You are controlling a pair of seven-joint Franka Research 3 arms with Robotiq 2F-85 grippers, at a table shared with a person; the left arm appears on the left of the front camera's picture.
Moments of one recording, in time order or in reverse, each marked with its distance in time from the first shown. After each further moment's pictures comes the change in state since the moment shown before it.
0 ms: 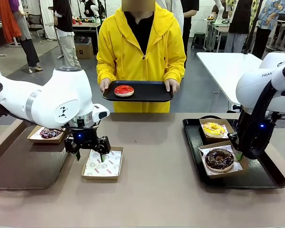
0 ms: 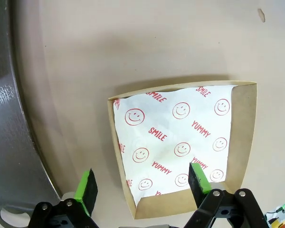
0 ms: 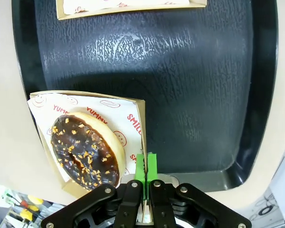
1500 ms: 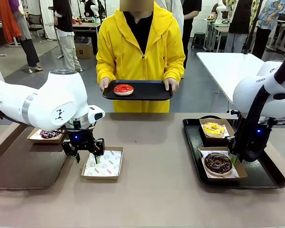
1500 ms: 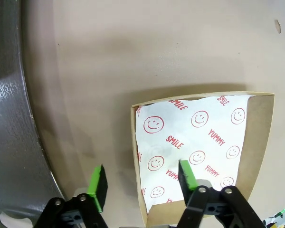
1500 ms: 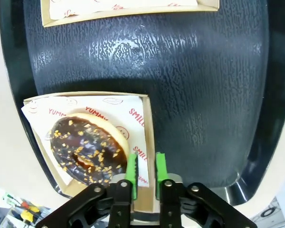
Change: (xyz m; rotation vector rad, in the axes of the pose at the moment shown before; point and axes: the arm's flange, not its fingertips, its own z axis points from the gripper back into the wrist) left arm 0.003 0.015 -0.010 -0.006 -0.004 0.033; right arm 0.011 -0.005 -0.025 0.025 0.015 0.003
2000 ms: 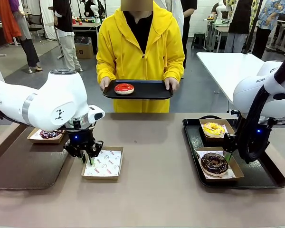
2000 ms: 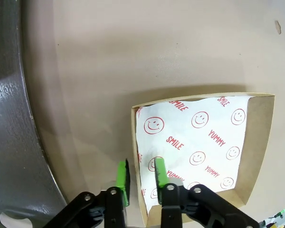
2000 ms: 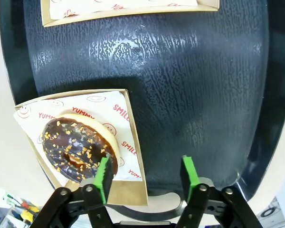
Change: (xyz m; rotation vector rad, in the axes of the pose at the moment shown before) left arm 0.001 0.001 -0.001 -0.002 0.001 0.002; right arm 0.000 0.000 0.000 0.000 0.000 0.000
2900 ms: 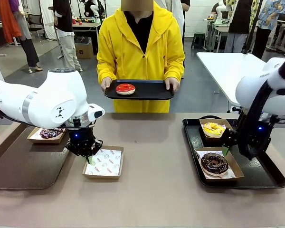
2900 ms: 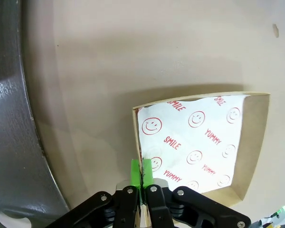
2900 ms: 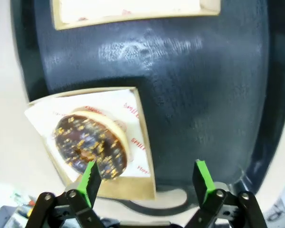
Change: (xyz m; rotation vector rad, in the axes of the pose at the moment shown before) left arm 0.004 0.000 0.008 -0.020 -0.001 0.010; right arm -0.005 -0.002 0.018 0.067 -0.027 -0.009
